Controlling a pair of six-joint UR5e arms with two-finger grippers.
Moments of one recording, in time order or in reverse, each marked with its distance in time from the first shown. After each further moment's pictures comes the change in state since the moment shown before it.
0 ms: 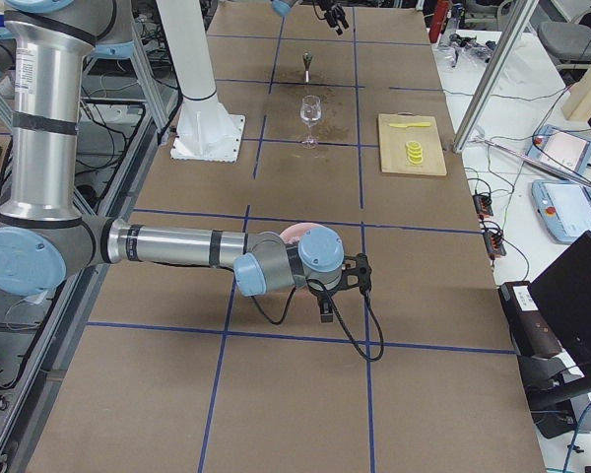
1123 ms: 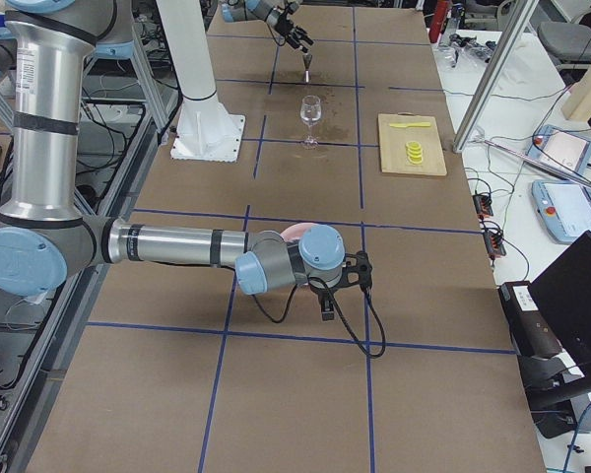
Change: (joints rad) left arm 0.761 0.204 0.023 -0.207 1.047 -0.204; right arm -0.003 0.001 0.005 0.002 0.002 -0.007
